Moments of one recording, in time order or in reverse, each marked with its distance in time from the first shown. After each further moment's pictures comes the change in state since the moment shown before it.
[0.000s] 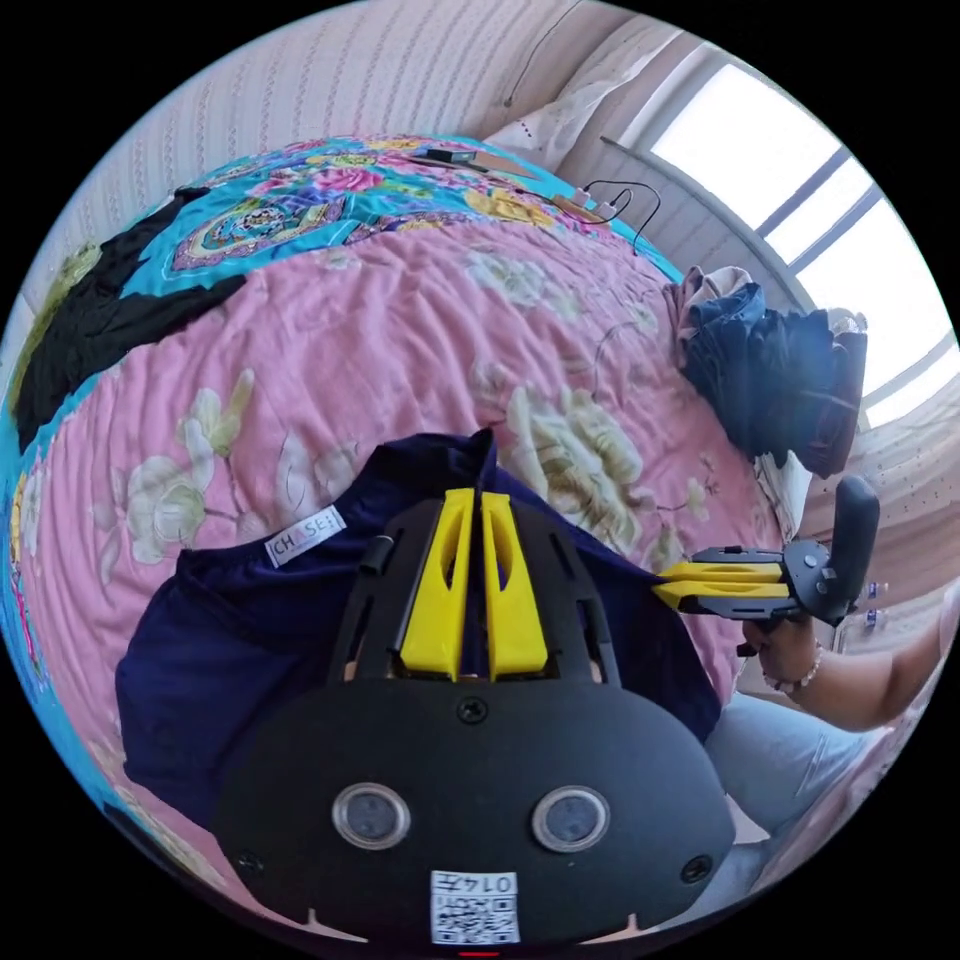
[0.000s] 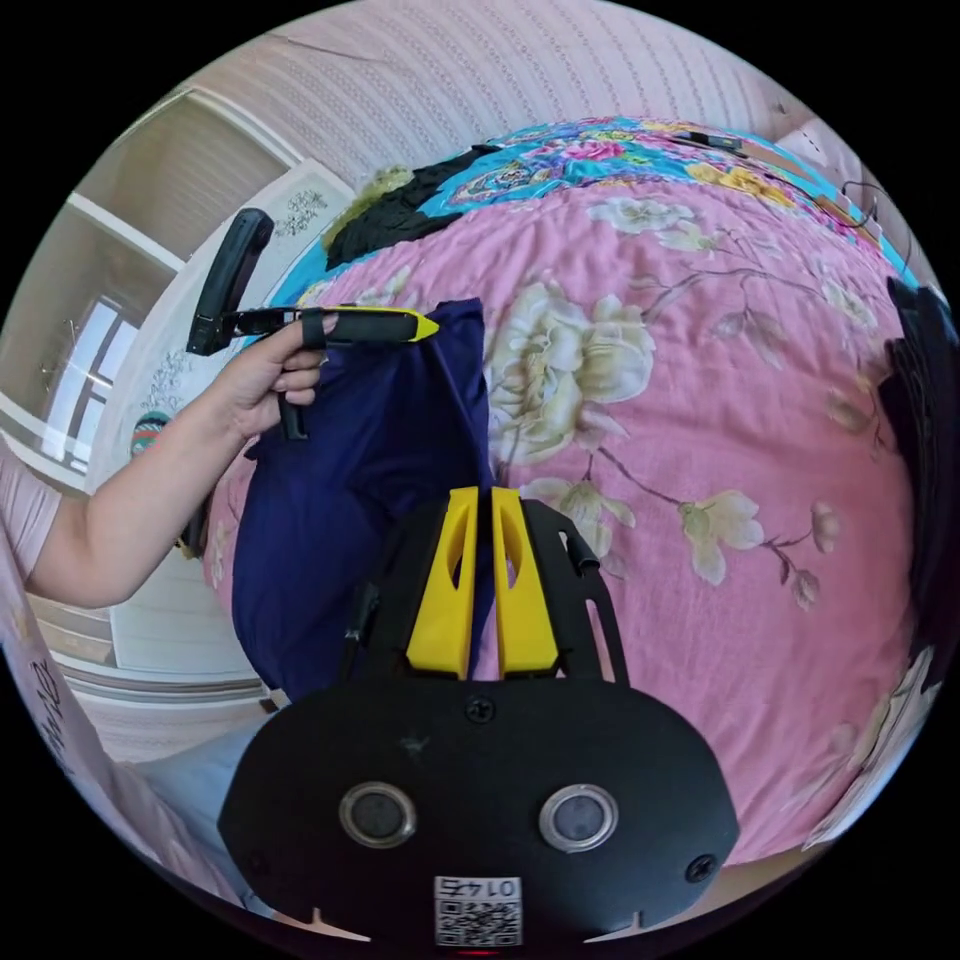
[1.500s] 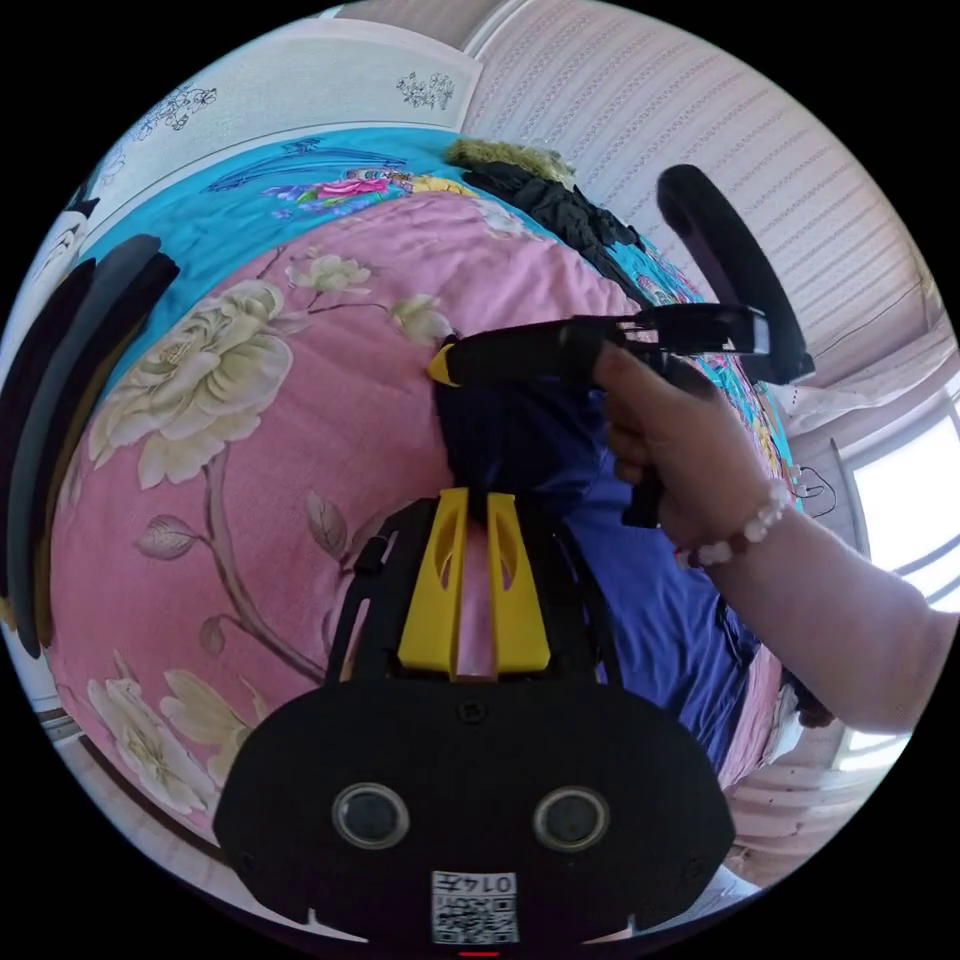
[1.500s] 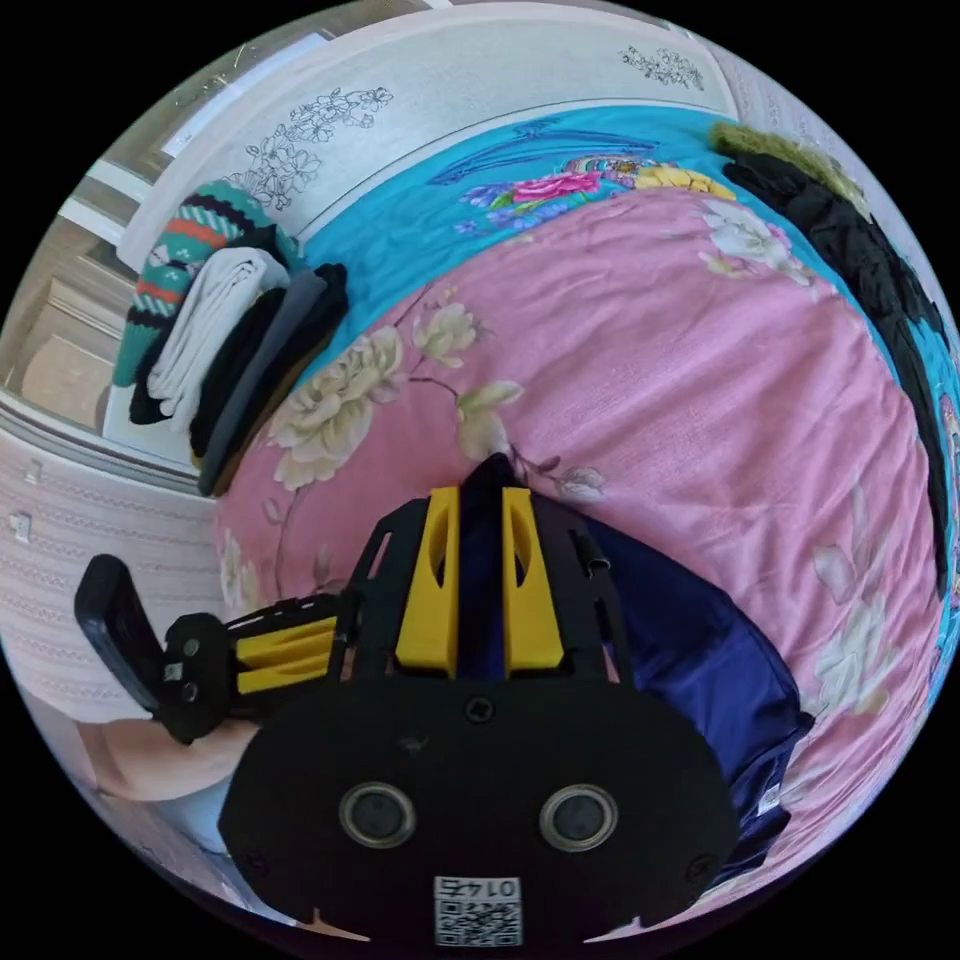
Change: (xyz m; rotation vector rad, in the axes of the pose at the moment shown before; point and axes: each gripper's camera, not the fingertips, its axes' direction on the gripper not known) left arm -0.209 0.352 -0.287 0.333 -0.211 -0.884; right arm -0.360 -0.176 0.338 -0.375 -0.105 -0.756
